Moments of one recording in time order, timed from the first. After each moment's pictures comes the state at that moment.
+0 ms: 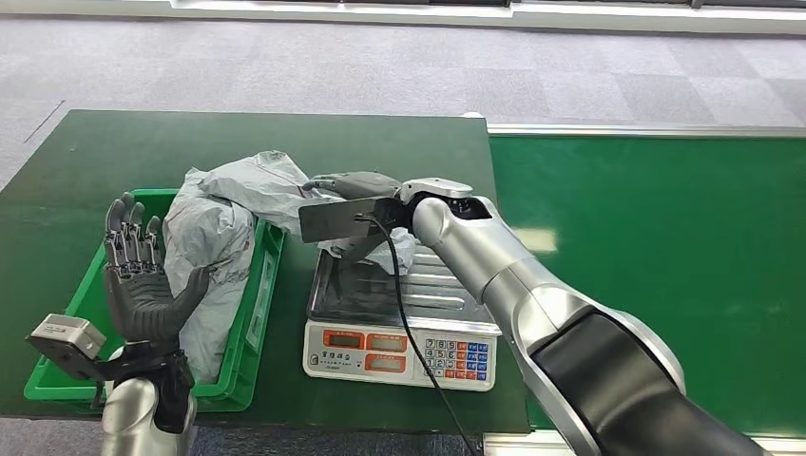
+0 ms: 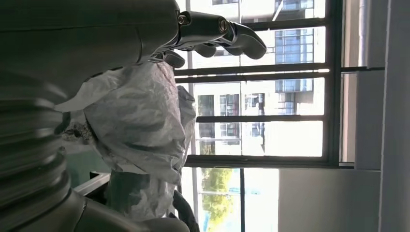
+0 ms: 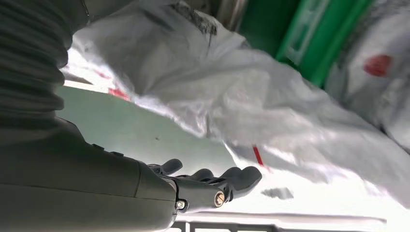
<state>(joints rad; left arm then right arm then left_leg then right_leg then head) -0.12 -0.19 0.14 -1.47 0.01 -0.04 -0.57 -1.05 0.25 0.68 -0.40 0.72 0.49 -0.37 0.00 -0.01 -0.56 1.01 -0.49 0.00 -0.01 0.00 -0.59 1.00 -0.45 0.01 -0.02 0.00</state>
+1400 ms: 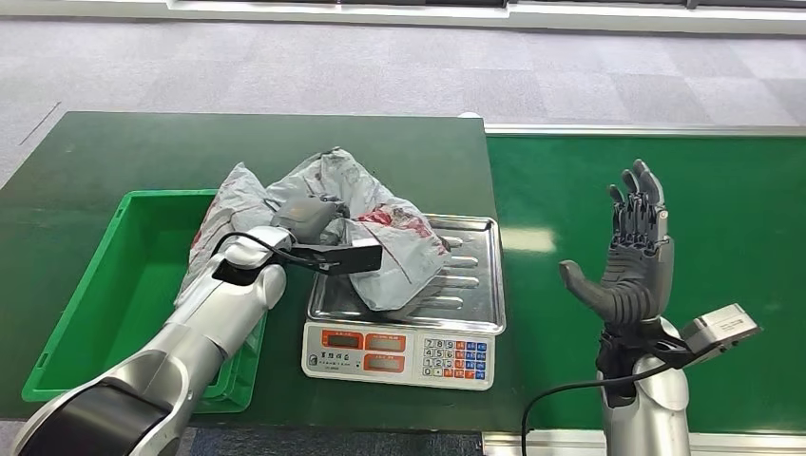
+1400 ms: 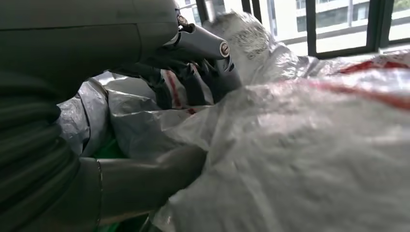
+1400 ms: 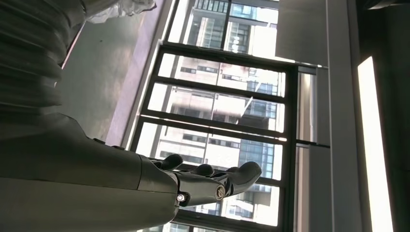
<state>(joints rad) -0.86 -0.15 -0.45 -0.47 -1.12 0.00 -0.08 -0.10 0.06 -0.05 -1.59 -0.06 0.39 -0.63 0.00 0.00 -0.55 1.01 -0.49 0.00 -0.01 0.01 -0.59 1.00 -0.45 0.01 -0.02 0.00</state>
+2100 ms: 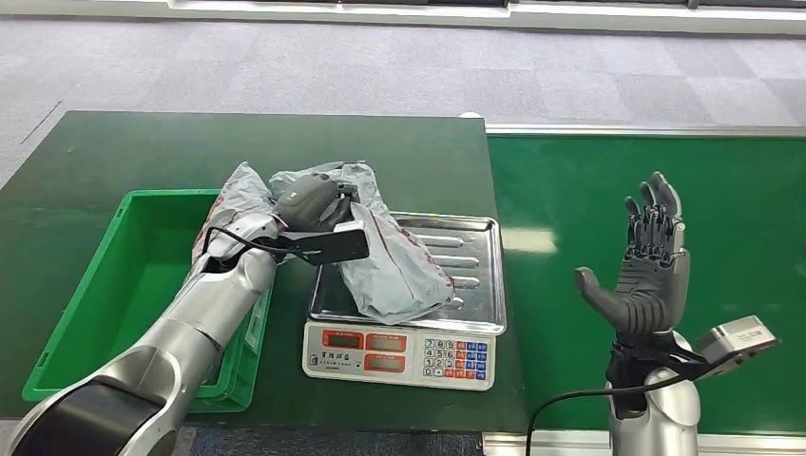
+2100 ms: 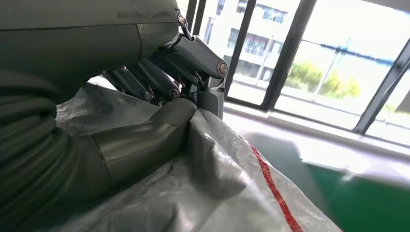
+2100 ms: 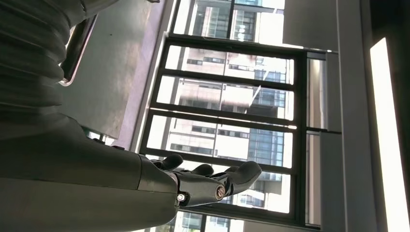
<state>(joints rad) -0.86 -0.14 -0.36 -0.55 -0.82 0.10 -0.46 -0.06 0.09 -0.12 -1.62 -0.07 0.39 -0.61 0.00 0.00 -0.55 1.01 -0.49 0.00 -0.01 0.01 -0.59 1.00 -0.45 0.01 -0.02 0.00</state>
